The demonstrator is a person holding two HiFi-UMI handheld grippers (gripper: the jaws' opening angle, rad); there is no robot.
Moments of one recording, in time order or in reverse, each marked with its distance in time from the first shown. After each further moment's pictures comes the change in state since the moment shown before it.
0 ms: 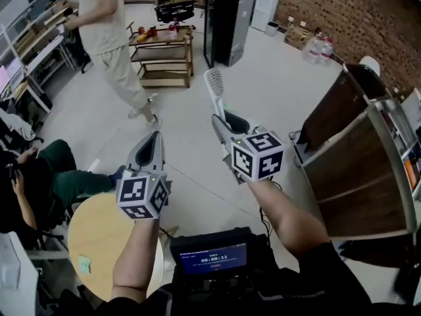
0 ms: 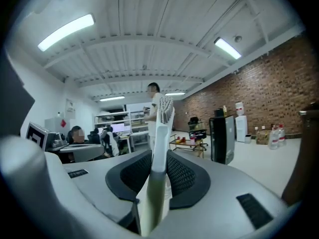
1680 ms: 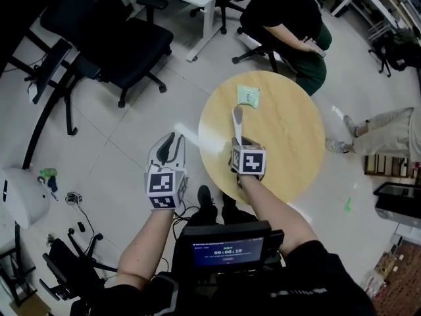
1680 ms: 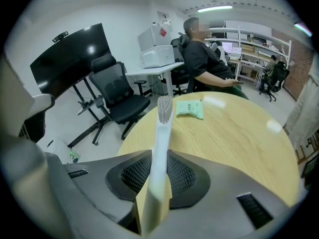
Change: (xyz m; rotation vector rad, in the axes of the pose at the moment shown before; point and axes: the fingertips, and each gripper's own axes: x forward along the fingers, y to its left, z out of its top) left arm -1.143 0.261 -0.337 -0.448 0.169 1.519; right arm -0.147 1.069 -0.618 -0.554 0.929 0.968
